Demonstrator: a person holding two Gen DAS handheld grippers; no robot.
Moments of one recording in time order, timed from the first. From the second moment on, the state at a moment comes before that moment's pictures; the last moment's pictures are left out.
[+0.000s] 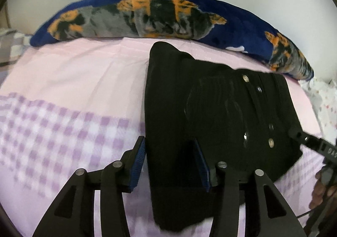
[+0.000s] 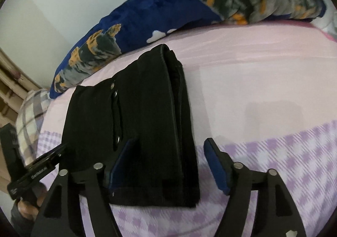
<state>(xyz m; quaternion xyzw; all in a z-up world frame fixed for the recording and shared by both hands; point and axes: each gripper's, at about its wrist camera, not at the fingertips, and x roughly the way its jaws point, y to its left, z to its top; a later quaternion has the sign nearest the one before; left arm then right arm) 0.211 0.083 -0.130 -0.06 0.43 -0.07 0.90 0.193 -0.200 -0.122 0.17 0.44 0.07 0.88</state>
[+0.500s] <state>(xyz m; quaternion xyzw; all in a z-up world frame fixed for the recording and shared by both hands) 0.103 0.051 -0.113 -0.01 0.40 -0.05 0.92 0.096 -0.159 -0.100 0.12 0.41 0.04 0.90</state>
